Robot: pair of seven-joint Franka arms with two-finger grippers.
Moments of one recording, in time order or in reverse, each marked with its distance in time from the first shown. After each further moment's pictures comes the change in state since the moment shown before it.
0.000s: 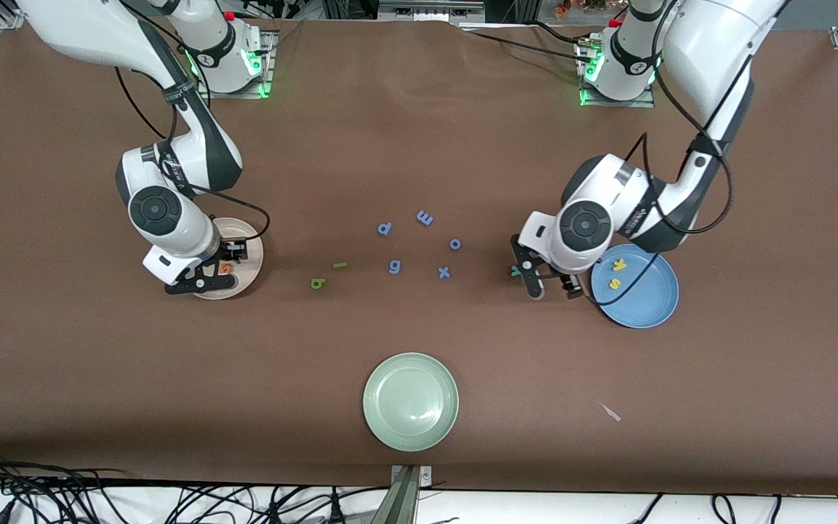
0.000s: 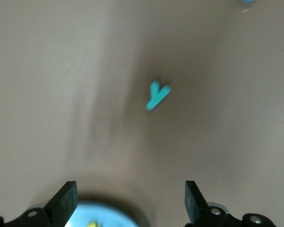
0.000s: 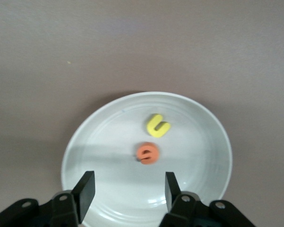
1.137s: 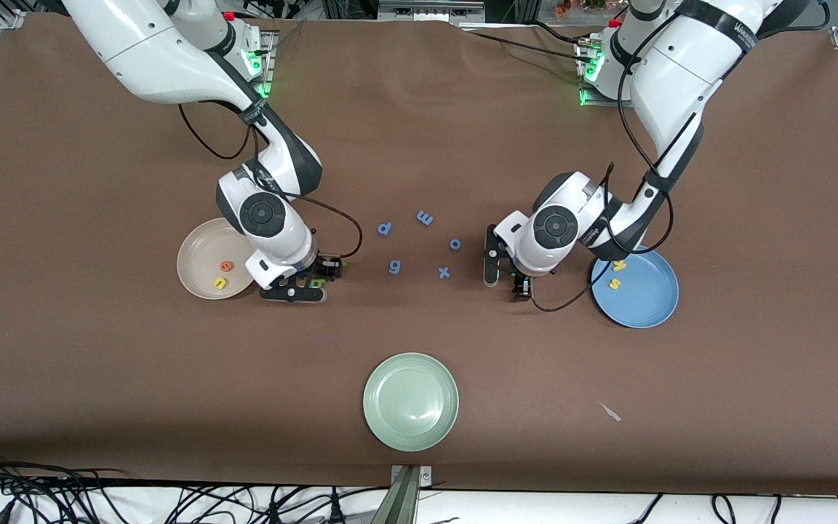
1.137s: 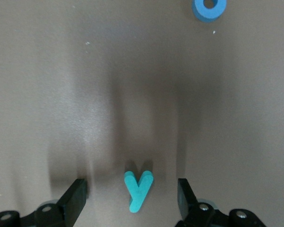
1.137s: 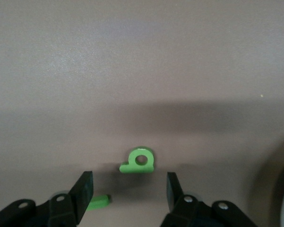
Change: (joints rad) left arm -0.023 0.122 -0.003 -0.081 0.000 0.308 0.238; right arm 0.101 0.255 0.147 0.203 -0.042 0.153 0.416
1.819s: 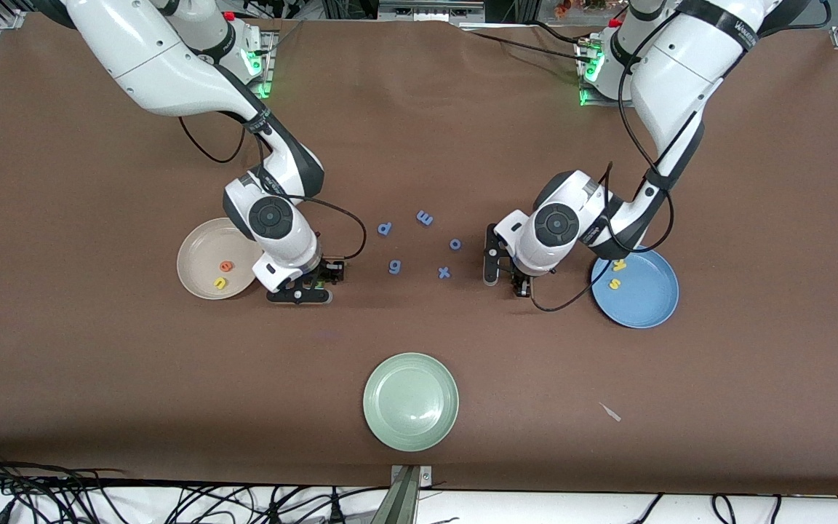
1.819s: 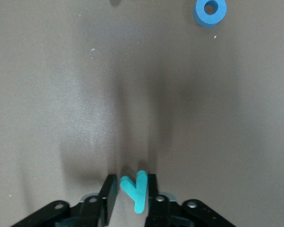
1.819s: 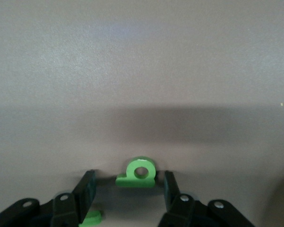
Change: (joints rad) left arm -0.001 -0.007 -0.001 -0.001 0.000 0.020 0.008; right arm 0.001 0.040 -0.001 -0.005 -0.061 0.047 0.007
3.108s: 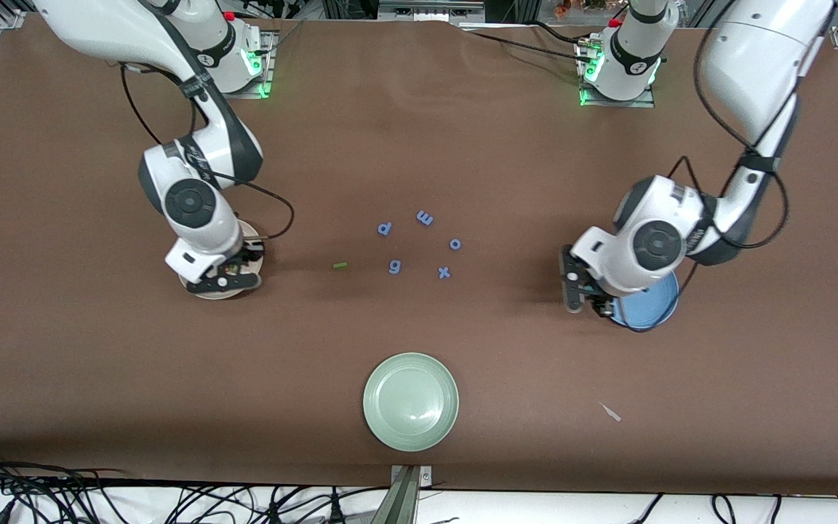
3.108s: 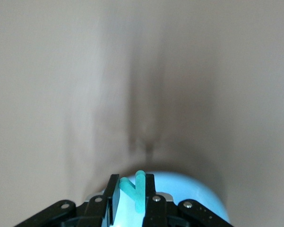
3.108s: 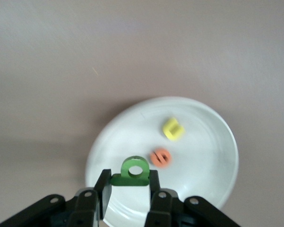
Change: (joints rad) left arm 0.246 -0.127 0.010 0.031 0.000 -0.181 0.151; right arm -0.089 -0.329 -0.128 -0.228 0.034 -0.215 -0.383
